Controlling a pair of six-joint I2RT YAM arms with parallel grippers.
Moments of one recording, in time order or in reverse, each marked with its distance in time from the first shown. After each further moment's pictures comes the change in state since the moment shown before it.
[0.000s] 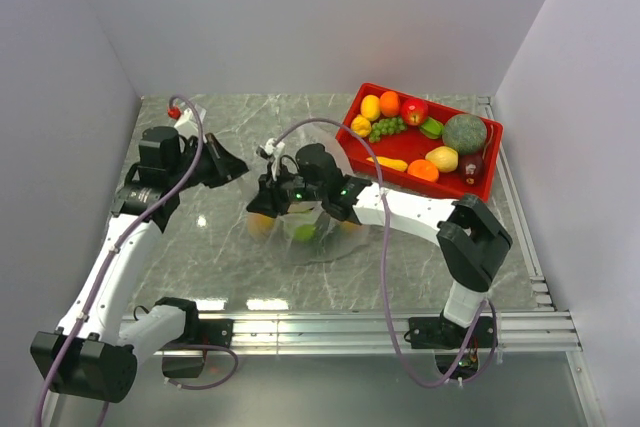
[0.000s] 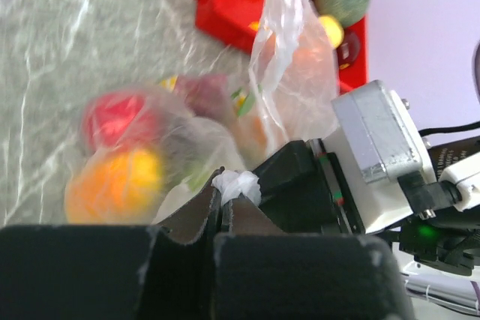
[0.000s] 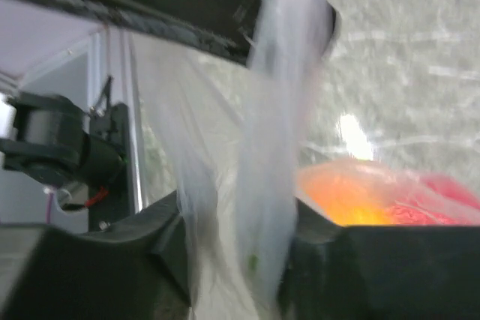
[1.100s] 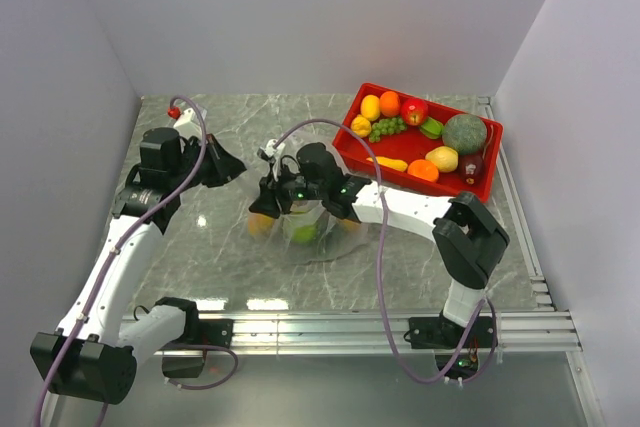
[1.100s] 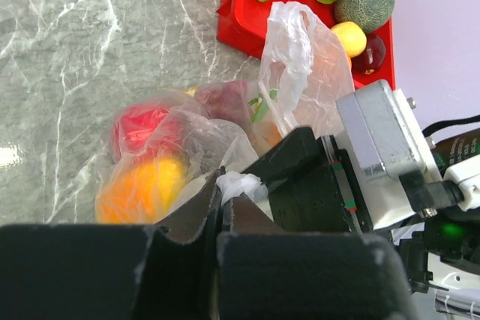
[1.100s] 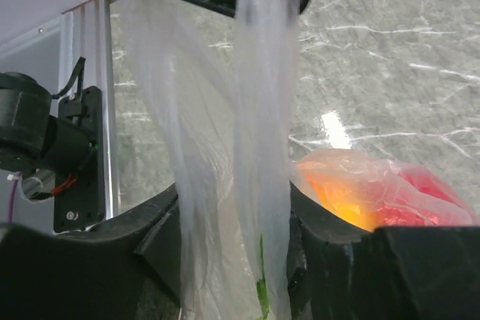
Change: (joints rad) left arm -0.007 -0.009 -0.029 0.014 -0.066 0.067; right arm -0.028 0.025 -0.024 0.007 -0.007 -0.086
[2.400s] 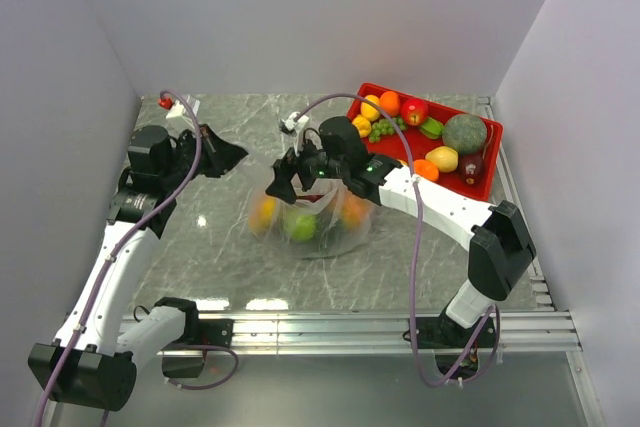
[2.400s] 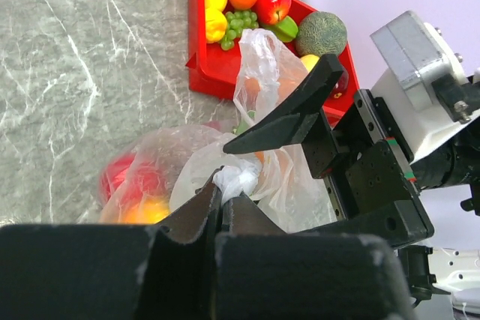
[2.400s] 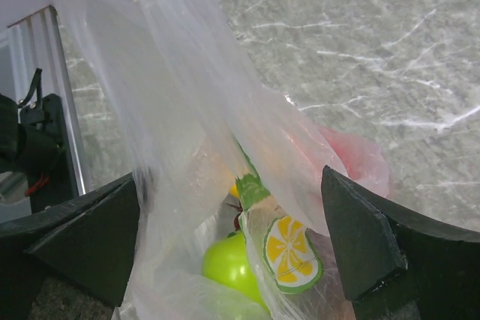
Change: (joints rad) left arm 0.008 -0.035 0.002 0.143 0.061 0.021; right arm -0.092 -0.145 0.107 -0.285 0.072 -0.074
